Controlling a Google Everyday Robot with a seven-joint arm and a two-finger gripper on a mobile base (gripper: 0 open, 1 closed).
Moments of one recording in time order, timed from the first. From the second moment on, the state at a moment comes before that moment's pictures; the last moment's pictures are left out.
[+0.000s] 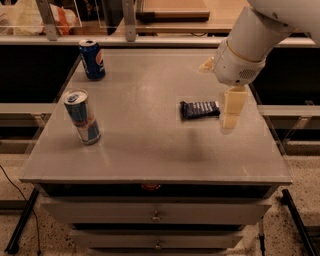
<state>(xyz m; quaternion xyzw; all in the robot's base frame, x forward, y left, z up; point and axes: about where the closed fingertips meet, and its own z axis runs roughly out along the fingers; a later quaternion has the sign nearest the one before) 0.542 -0.145 0.898 -0.75 0.65 0.01 0.15</state>
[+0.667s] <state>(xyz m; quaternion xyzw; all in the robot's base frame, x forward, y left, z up) 0.578 -0.138 0.857 -0.74 0.65 0.07 0.14</state>
